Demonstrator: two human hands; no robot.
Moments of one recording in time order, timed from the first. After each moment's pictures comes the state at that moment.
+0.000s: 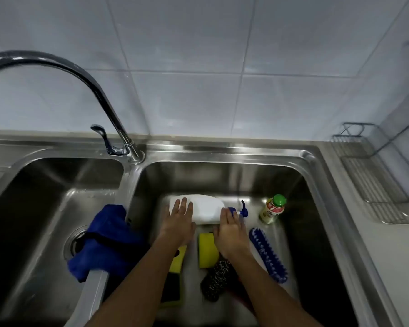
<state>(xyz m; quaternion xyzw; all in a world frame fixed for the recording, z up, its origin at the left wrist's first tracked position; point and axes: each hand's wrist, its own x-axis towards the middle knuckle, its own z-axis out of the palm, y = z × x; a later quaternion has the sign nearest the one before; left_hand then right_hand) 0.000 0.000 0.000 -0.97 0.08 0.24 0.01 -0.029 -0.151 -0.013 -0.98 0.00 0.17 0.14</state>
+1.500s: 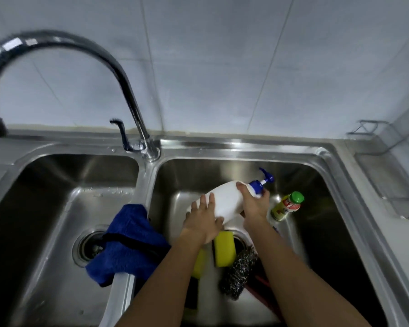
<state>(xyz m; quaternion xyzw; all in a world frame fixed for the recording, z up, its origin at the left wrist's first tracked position) 0.001 0.002 0.018 -0.94 0.07 0.28 -0.17 0.030 -0.135 0.003 -0.59 0.41 -0.04 0.69</state>
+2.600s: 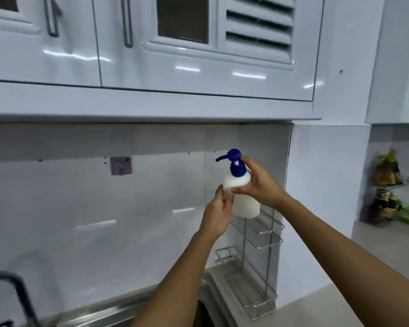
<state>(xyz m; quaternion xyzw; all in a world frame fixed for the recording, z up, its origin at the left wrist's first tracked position) -0.016 -0.288 0.399 -0.76 0.34 -0.04 -0.56 -0.075 -0.413 0.471 -0.88 -0.09 -0.31 0.36</state>
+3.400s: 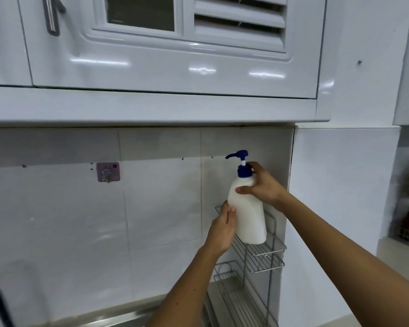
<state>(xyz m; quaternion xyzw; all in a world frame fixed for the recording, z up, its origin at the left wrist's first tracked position) 0.014 -0.355 0.377 -0.73 0.28 0.03 -0.62 -0.017 -0.483 0.479 -0.87 -0.01 -0.23 0.43</state>
